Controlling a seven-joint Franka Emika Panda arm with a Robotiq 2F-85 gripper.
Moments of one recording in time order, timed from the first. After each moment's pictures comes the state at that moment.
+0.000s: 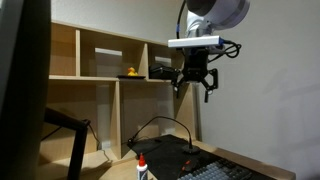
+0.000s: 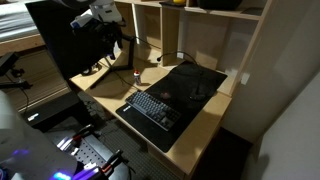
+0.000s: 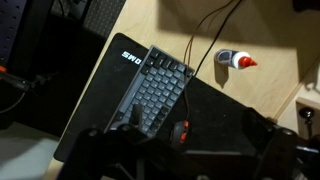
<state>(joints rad) -0.08 -0.43 0.15 -2.43 0.17 2.14 1.09</state>
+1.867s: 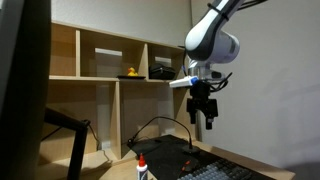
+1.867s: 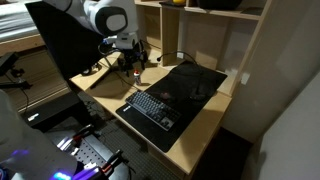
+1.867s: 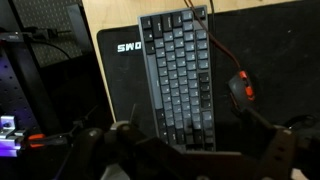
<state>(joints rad) -0.10 -0.17 0.05 -2.41 0.04 2.30 1.72</state>
